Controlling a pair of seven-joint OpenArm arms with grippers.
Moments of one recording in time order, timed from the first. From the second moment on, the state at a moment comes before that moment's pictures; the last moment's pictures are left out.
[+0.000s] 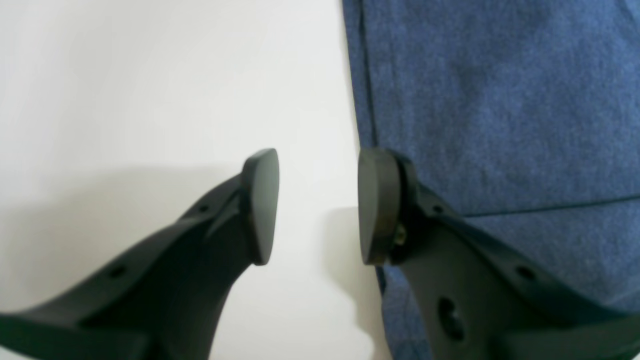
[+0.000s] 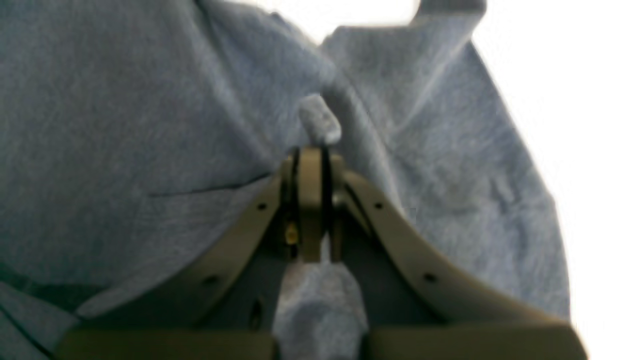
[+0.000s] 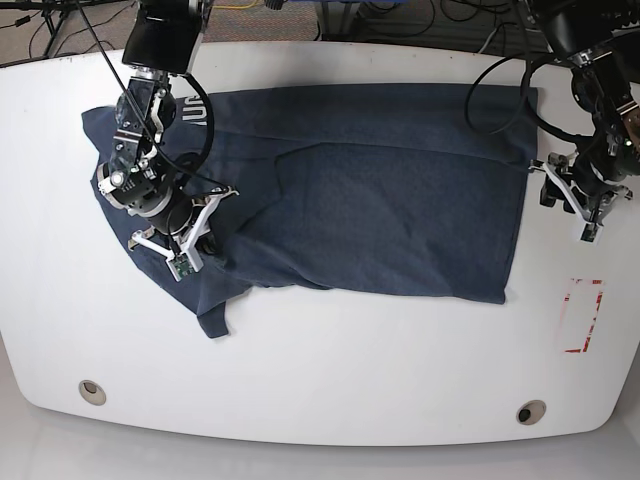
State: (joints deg) left arm 2.7 -17.3 -30.9 96.2 -20.4 -39.3 65.1; right arm 3.6 5.5 15.6 93.9 6.6 40.2 -48.2
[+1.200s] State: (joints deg) left arm -8.5 -16.0 -28.5 87.6 -20.2 -40.7 65.1; right arm 10.4 9.5 27.0 86.3 6.5 40.0 -47.8
